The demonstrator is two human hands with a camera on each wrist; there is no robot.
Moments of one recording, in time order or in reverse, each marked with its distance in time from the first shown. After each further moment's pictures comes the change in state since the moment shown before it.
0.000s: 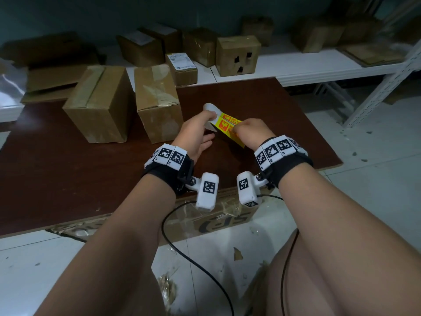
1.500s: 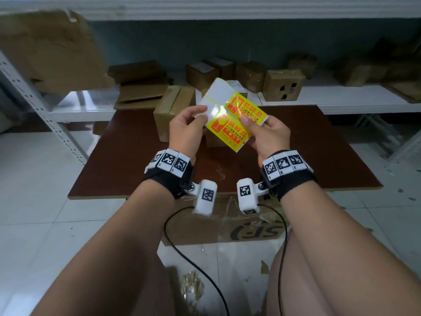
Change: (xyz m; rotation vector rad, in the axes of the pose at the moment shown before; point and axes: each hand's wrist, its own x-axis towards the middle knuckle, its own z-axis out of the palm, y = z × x) left_hand -0.106 0.044 -0.107 -0.109 0.302 0.537; right_hand -0.094 -0.062 0.062 0.914 -0.019 -0.308
